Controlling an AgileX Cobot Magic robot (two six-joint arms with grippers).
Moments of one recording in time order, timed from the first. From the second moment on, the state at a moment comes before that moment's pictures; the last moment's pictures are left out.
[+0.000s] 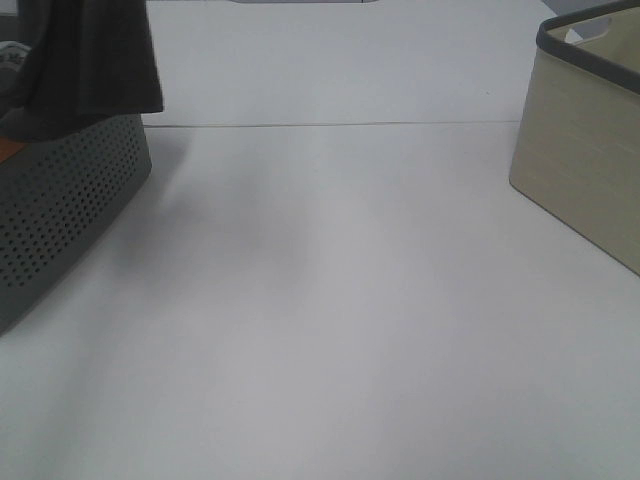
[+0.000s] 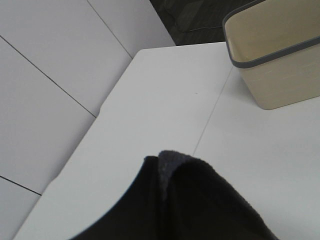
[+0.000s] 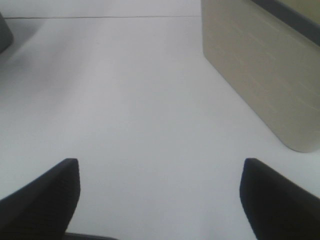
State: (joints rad) left arm -0.28 1.58 -2.11 -0.48 1.04 1.00; right arm -0.05 0.06 -0.51 0.26 1.02 -0.12
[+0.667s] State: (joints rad) left arm -0.53 1.76 -2.11 -0.31 0.88 0.95; right arm -0.05 0.24 -0.51 0.47 0.90 -0.34
